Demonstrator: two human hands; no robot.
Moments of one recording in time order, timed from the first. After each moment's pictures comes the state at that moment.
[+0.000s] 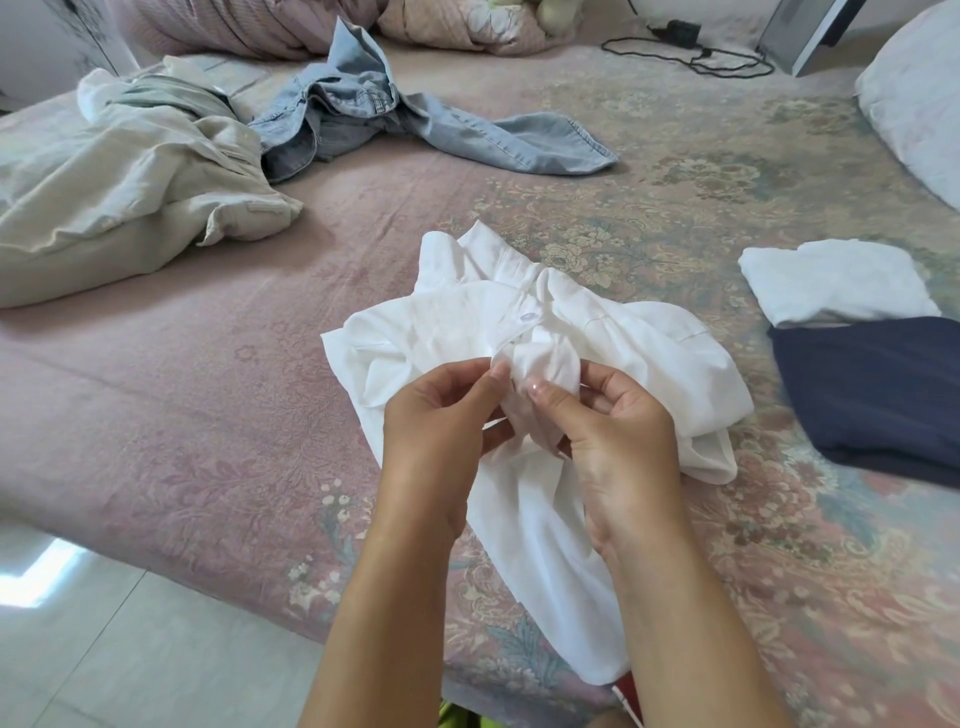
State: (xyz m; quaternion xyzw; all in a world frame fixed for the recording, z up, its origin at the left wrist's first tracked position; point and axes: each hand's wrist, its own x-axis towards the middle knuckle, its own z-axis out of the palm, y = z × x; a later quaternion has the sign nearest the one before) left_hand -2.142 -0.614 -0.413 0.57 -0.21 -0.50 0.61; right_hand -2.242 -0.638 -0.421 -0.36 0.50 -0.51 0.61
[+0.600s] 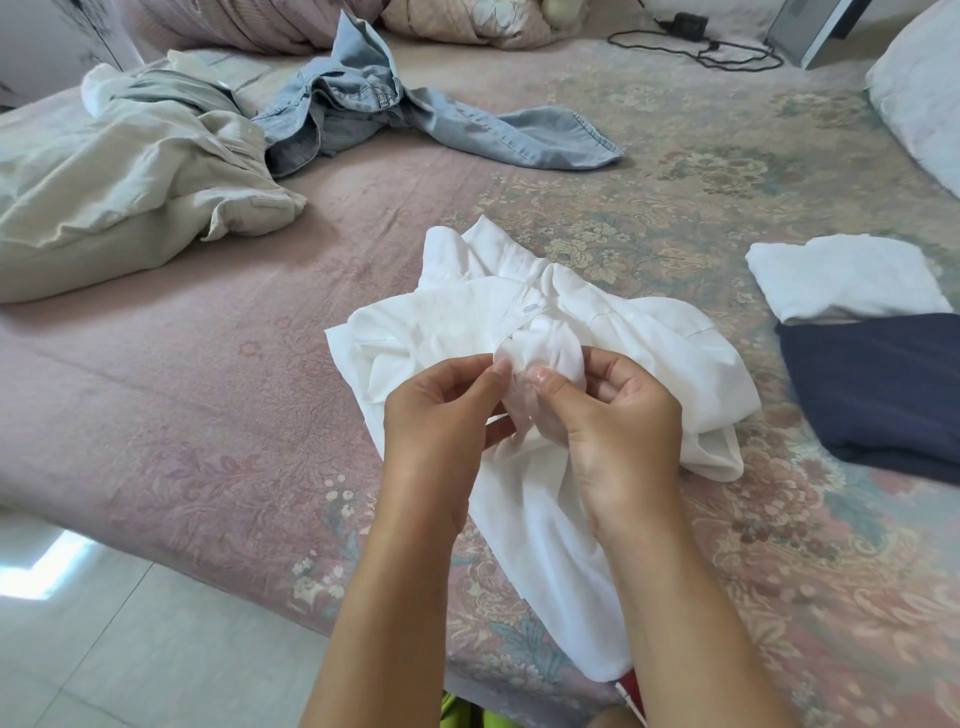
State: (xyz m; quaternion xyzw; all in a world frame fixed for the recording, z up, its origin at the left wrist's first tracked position) left_hand -2.142 -0.613 -0.410 0.58 -0.22 -0.49 0.61; right_hand -2.237 -0.640 -0.421 -0.40 0.51 -0.52 0.55
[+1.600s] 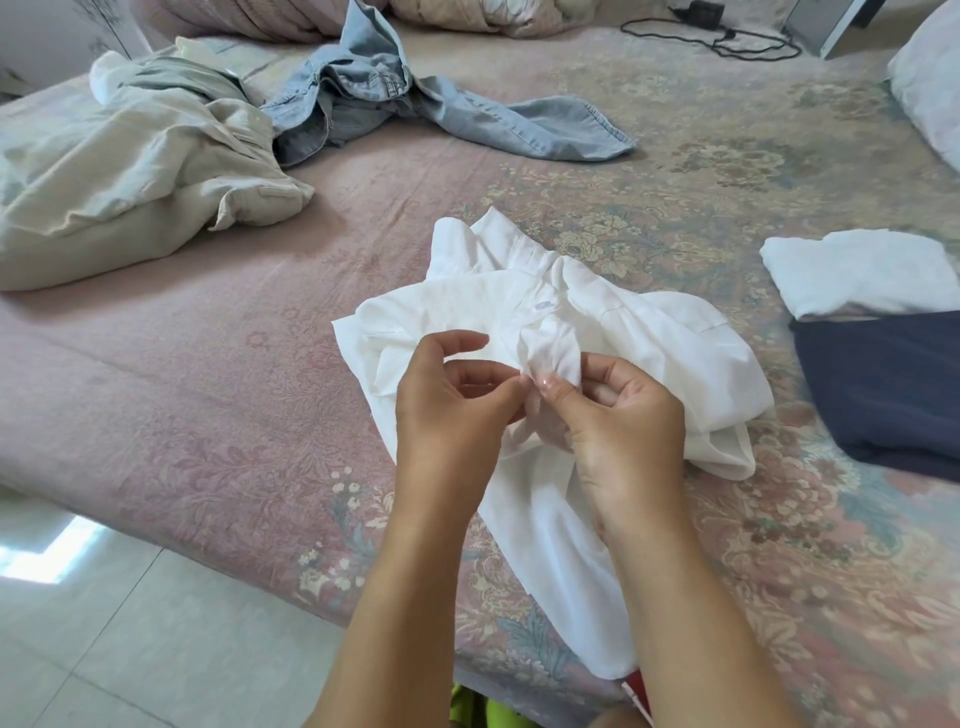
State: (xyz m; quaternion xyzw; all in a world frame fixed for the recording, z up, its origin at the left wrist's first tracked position) left_hand -2.141 -0.613 -0.413 0.62 -0.28 -0.41 0.61; right_hand -2.237 -0.642 -0.428 -0.42 0.52 -0.50 0.54
